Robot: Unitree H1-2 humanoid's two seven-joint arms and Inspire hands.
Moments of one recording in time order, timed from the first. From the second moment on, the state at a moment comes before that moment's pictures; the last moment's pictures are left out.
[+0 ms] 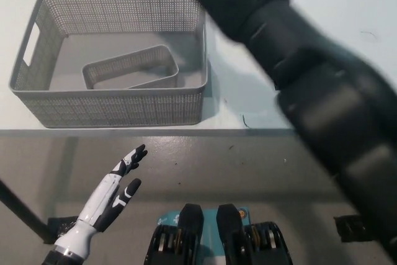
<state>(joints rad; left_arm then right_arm) -0.11 0.24 -0.10 0.14 0.17 -0.36 -0.12 -1.68 0.03 0.26 1.24 -0.43 -0.15 0.18</state>
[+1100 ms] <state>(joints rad) -0.08 0.22 -0.11 0.17 0.17 -0.36 -0.12 -0.38 -0.12 0.26 0.13 -0.43 -0.13 0.17</state>
